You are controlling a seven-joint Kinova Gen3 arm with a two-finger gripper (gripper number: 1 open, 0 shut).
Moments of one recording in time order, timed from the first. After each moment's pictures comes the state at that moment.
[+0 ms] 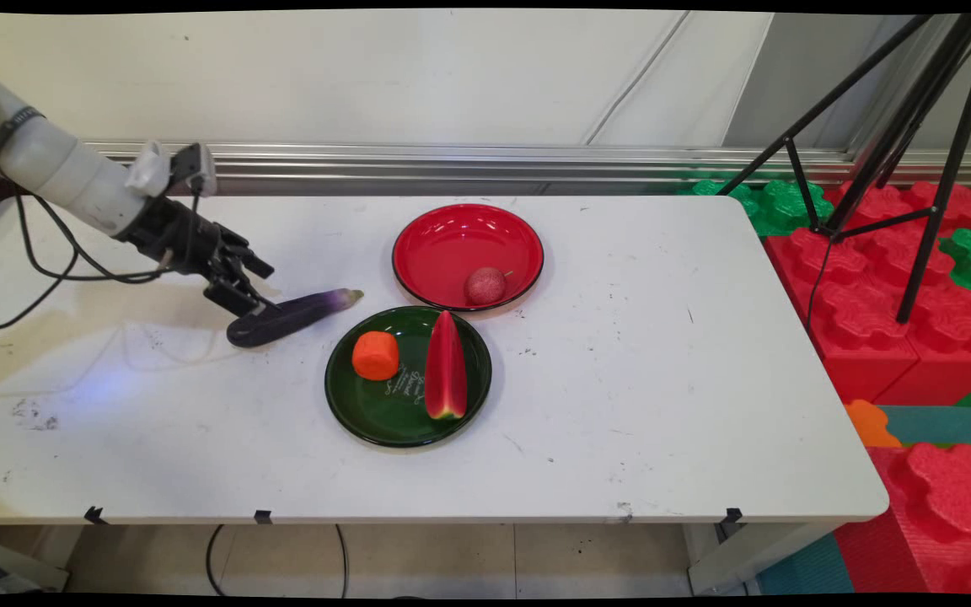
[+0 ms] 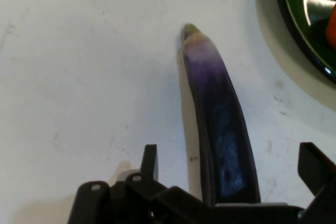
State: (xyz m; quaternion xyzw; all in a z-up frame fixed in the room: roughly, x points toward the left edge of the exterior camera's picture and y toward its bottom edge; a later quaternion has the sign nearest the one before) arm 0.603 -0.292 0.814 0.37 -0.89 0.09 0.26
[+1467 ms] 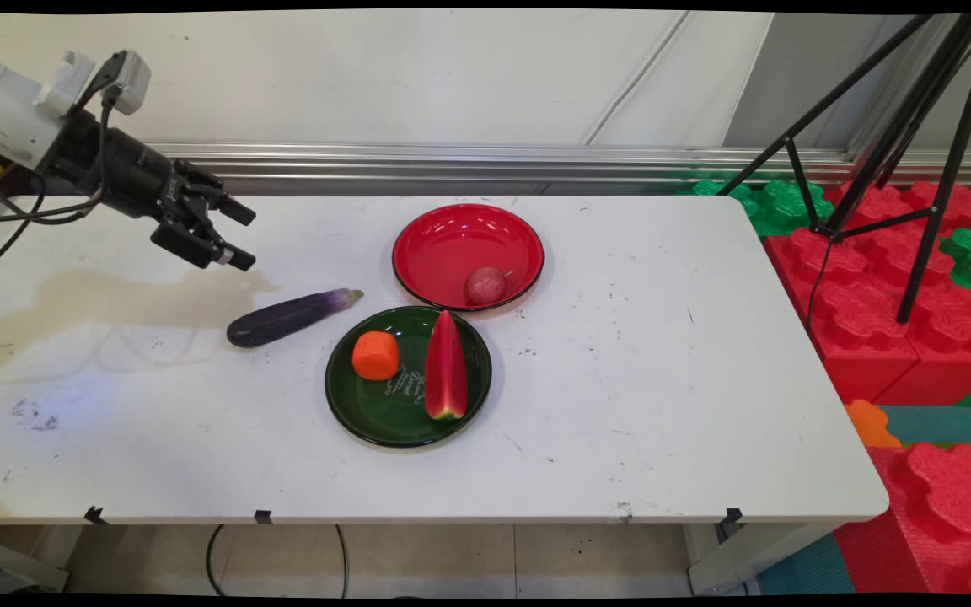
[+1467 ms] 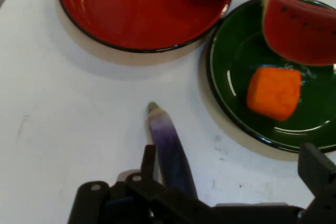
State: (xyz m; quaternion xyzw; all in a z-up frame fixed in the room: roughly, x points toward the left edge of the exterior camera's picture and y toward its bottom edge) arm 0.605 -0.263 0.912 0.32 -0.88 0.11 0.32
